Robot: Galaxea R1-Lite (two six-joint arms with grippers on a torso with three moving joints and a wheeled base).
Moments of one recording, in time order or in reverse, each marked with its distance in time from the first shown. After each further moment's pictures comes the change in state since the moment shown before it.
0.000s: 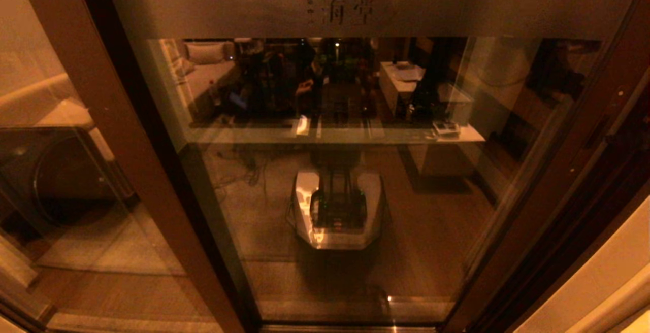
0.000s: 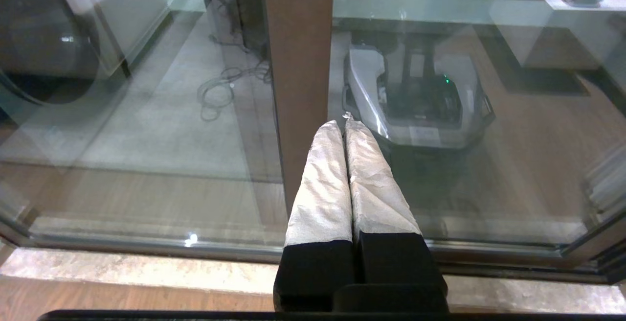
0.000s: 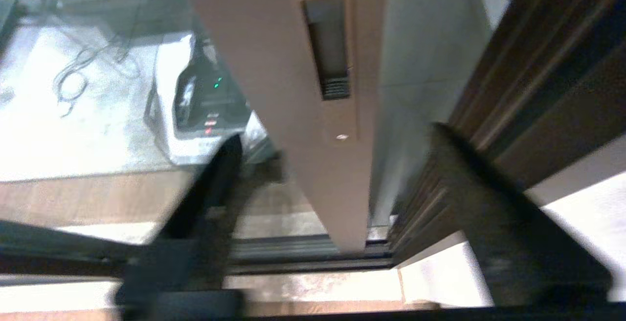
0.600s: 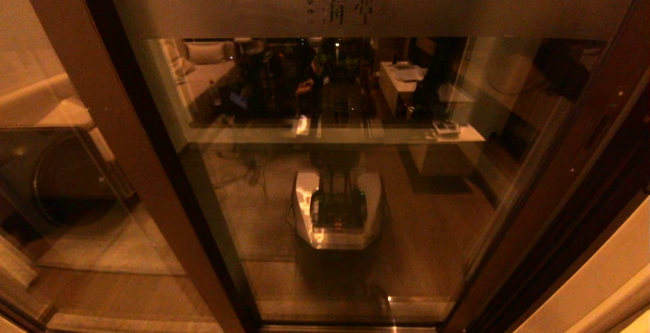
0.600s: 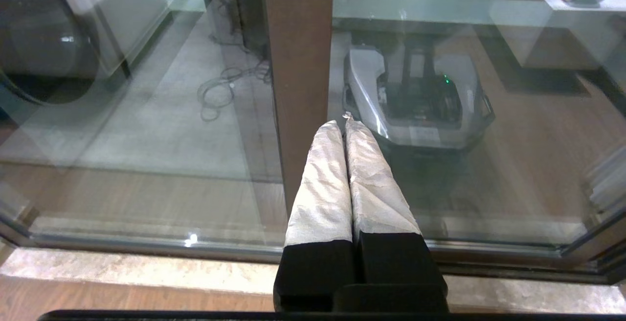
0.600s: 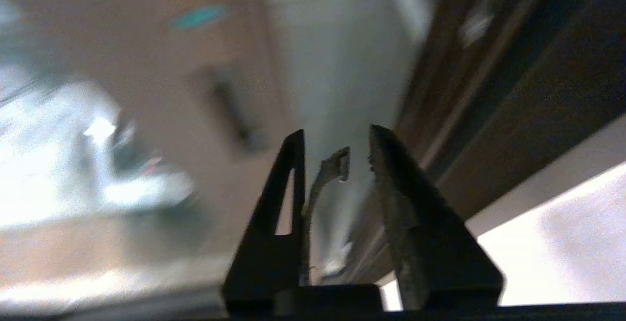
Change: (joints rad) left arm 0.000 0.000 0.000 0.000 0.000 0.000; right arm -0.002 0.079 -0.006 -0.189 -0.149 -0.001
